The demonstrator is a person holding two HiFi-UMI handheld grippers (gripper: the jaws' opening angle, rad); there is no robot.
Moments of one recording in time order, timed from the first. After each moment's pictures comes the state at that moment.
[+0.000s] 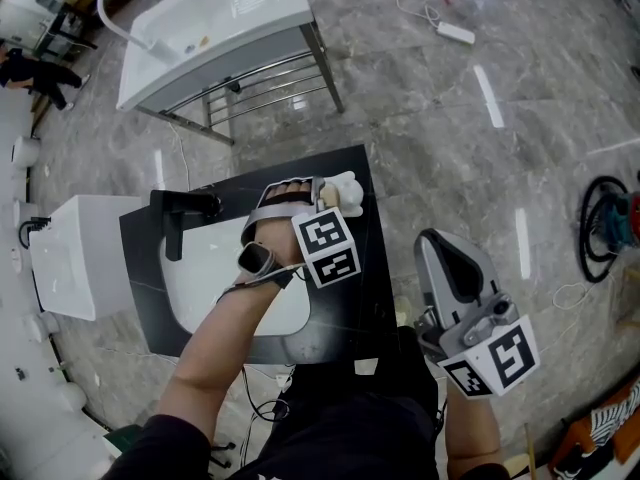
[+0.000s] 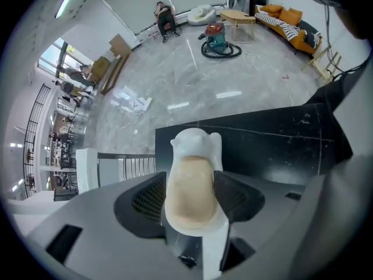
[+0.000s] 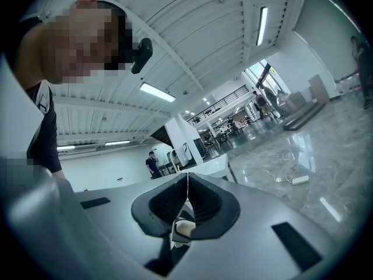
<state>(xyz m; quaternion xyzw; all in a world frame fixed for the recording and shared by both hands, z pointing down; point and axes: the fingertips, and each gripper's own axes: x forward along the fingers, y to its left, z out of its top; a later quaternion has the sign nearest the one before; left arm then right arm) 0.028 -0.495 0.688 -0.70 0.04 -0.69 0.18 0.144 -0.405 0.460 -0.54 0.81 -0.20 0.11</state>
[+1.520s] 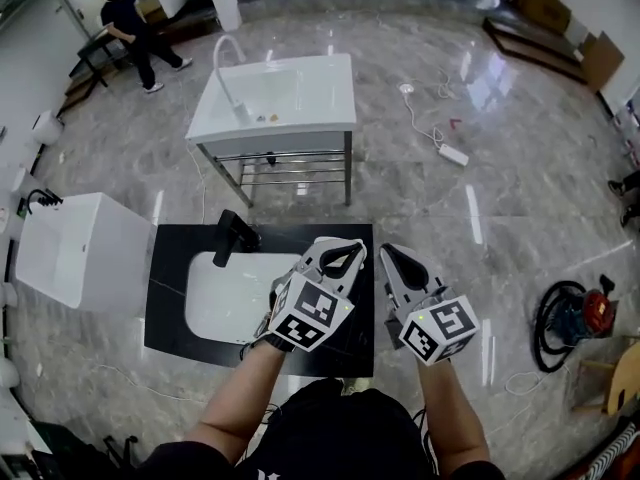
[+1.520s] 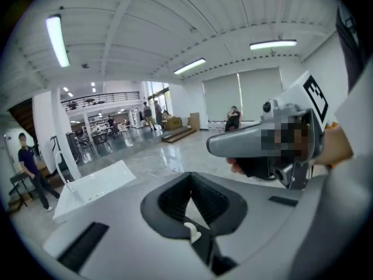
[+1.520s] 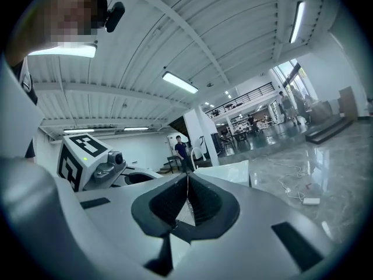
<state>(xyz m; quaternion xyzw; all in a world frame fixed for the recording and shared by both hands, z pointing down) 0.057 -0.438 0.389 -0.93 0.27 -0.25 0.01 0.083 -0.422 0.360 -0.48 0.86 -0.15 0.03</state>
